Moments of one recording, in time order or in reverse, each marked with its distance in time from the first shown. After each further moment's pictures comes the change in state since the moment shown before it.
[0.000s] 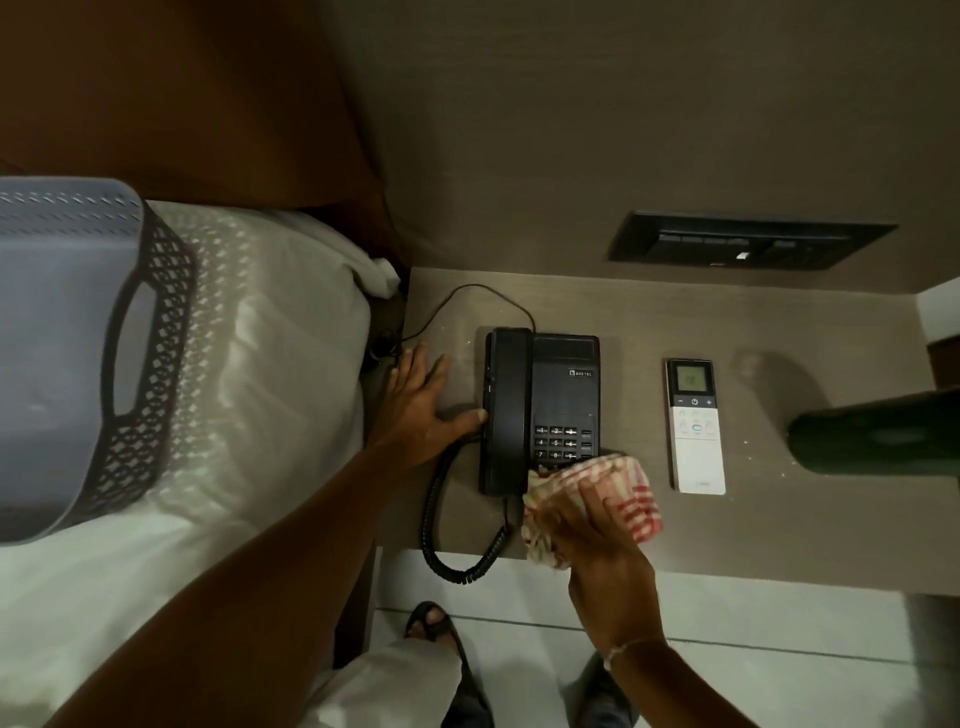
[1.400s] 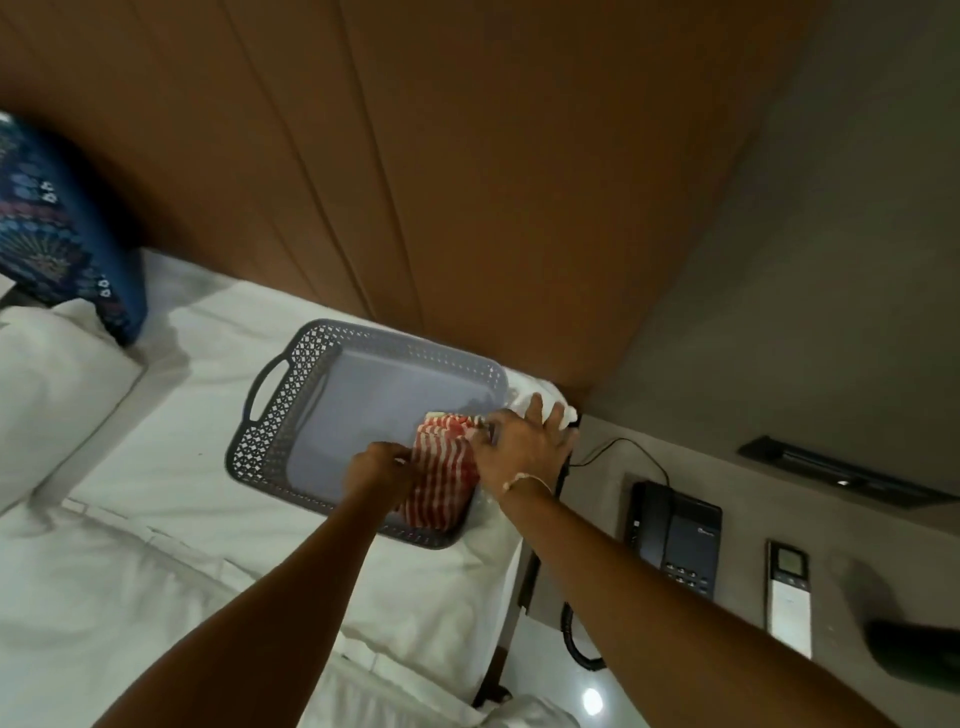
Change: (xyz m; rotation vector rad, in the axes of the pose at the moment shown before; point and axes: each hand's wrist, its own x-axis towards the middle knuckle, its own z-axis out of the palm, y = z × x) left_hand -0.170 -0.127 -0.277 -0.360 0.196 -0.641; right_hand 0.259 -0.333 -0.167 0.157 -0.193 0.227
